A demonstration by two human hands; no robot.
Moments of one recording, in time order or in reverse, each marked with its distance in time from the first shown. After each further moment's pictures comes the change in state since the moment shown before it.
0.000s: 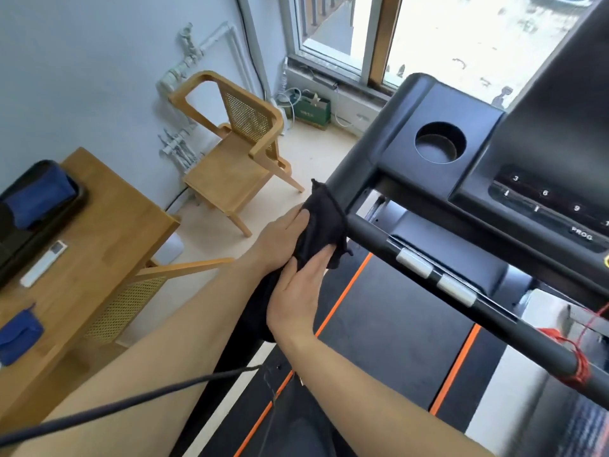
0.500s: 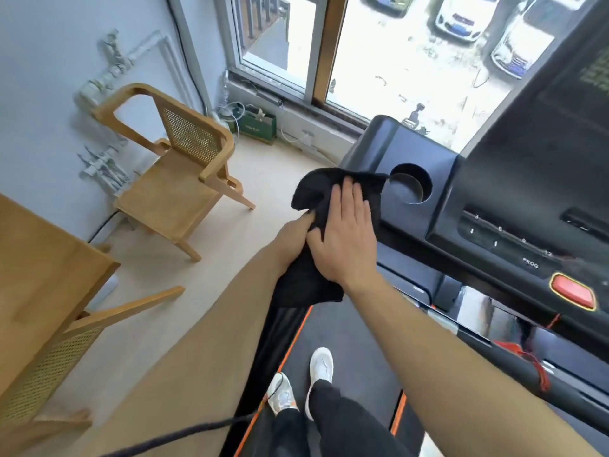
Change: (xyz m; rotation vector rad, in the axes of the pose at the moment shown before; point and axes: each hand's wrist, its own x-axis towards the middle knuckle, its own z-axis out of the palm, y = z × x) left_hand 0.076 0.056 -0.001 -0.421 -0.290 -0.224; right_hand 0.156 -0.054 -0.063 -1.091 0.003 -0.309
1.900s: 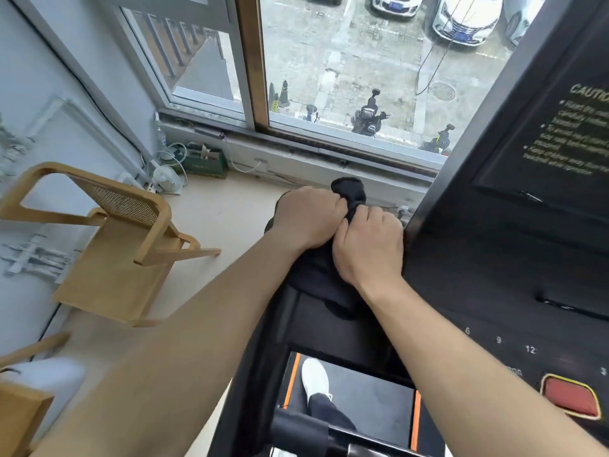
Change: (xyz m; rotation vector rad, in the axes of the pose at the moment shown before) left_hand 0.202 0.181 0.126 1.544 0.213 0.787; right_hand 0.178 0.152 -0.048 -0.180 0.083 0.332
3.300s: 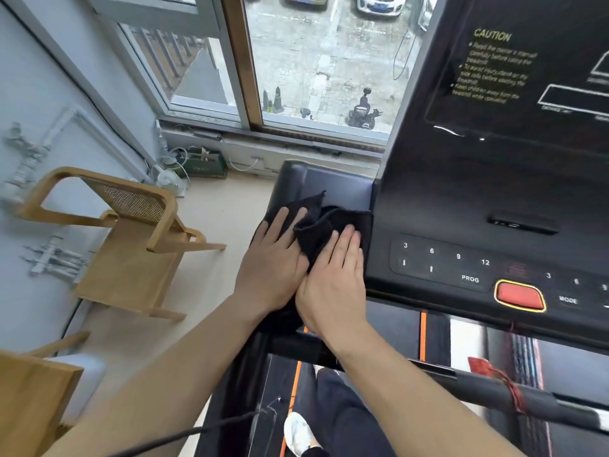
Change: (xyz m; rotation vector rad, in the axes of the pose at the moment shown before) left_hand -0.179 0.002 0.036 0.110 -0.013 0.147; right_hand -0.177 -0.026 0.006 0.165 -0.060 0.041
